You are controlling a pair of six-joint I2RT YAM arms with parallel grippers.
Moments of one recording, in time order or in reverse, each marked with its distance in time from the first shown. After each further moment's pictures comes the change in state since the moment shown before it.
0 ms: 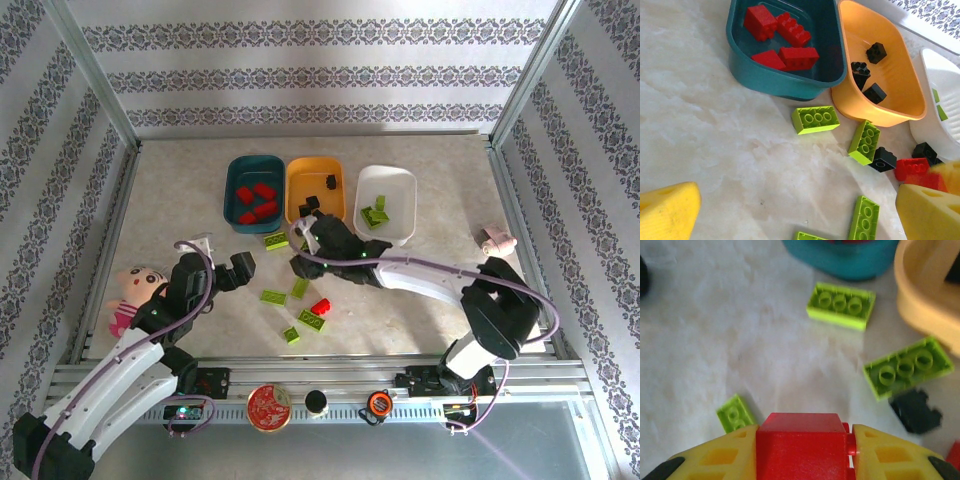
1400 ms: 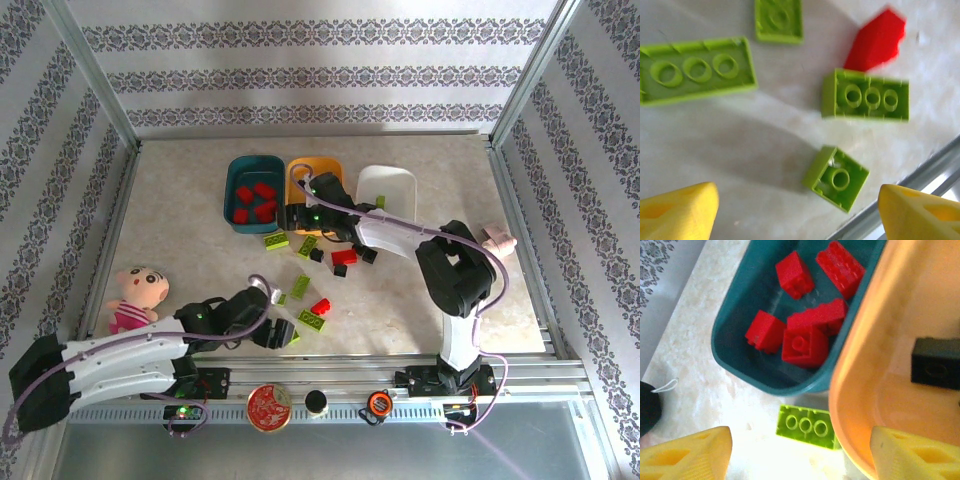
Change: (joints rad) left arm -0.558 0.309 -0.022 -0.097 0.143 -0.002; right arm -0.186 0.293 0.247 0.133 -0.136 0.228
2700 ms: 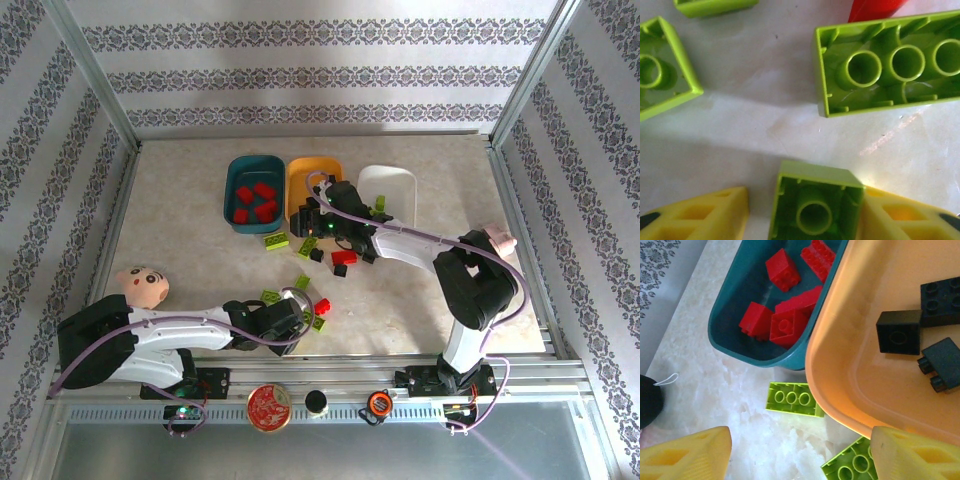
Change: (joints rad) left arm -0.112 0.368 0.110 0.064 -0.135 0.139; right arm -0.027 -0.127 -0.169 0.066 0.003 0.008
